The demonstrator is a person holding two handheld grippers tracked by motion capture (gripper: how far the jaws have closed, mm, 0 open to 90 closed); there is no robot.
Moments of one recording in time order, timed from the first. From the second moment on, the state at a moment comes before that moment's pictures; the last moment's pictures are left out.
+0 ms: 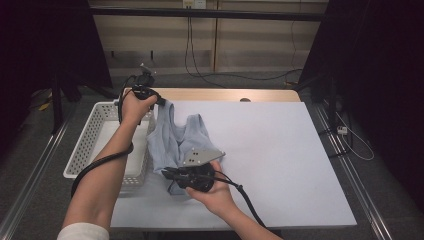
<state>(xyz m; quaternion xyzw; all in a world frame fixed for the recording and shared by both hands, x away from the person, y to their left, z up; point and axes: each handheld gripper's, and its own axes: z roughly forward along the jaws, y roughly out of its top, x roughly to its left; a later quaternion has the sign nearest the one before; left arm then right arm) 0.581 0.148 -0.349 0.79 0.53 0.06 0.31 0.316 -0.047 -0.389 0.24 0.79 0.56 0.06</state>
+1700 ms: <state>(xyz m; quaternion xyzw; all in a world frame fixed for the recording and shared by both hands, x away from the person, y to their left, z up) 0.582 0.108 -0.359 0.80 0.51 0.05 0.32 0.308 -0.085 -0.403 0.28 0.78 0.55 0.09</state>
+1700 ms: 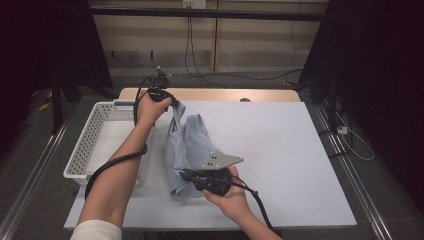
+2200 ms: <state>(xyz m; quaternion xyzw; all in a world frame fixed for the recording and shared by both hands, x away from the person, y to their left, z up) 0.583 0.097 -0.363 0.80 0.51 0.05 0.32 0.306 -0.095 -0.405 0.29 0.78 0.54 0.09</state>
